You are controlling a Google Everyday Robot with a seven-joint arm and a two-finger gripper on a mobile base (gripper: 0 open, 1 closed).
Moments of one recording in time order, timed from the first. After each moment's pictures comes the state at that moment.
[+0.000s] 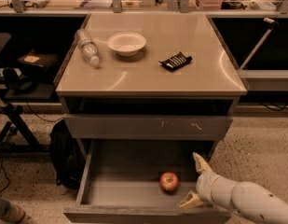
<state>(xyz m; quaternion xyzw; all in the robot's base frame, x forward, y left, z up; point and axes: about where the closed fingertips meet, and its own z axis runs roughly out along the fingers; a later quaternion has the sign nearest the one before) 0.450 -0.157 0.512 -0.55 0.73 0.03 0.41</state>
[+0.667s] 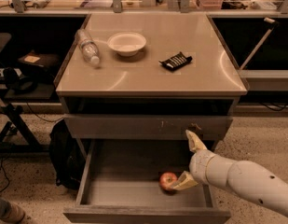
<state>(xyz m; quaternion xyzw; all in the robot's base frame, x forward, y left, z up) 0.481 -0.126 0.612 -0.58 0.68 0.00 0.44</state>
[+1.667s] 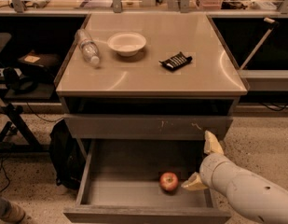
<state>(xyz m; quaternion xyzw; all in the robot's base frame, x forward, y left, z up) 0.470 -0.175 0.626 -0.52 0.74 -0.11 0.41</state>
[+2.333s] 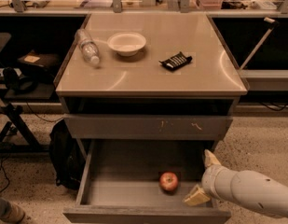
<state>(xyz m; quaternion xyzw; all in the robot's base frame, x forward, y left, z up) 0.451 -0.184 0.550 -0.49 0.80 0.00 0.34</state>
